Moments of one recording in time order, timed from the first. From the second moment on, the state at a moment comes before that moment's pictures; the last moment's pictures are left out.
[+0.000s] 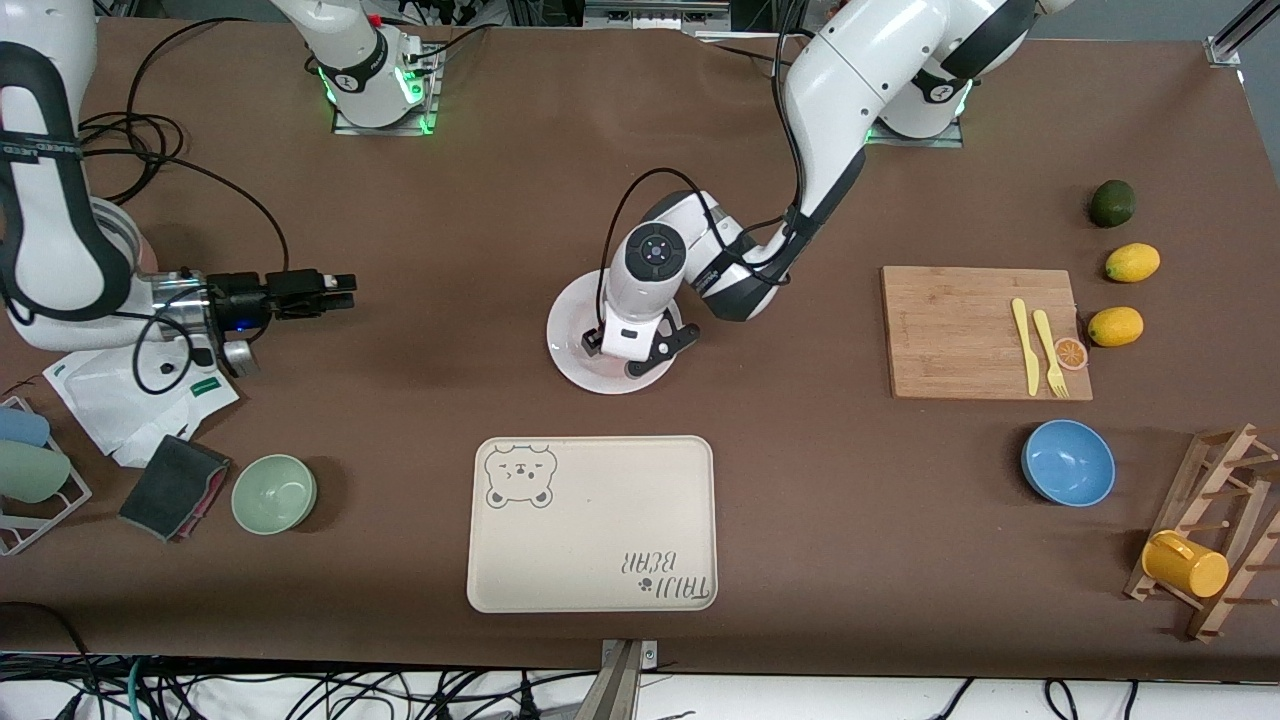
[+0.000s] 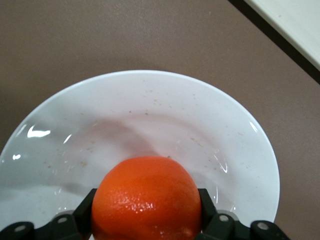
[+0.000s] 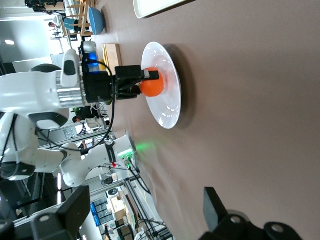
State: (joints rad) left arm -0.56 0.88 -0.31 -1.40 0.05 2.33 -1.43; right arm -0.16 0.40 -0.01 -1.96 0.93 1.57 -0.68
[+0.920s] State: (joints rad) left arm -0.44 0.70 -0.29 -1.35 0.14 1.89 -1.33; right arm -0.10 0.40 0.18 -2.08 1.00 1.93 -0.68
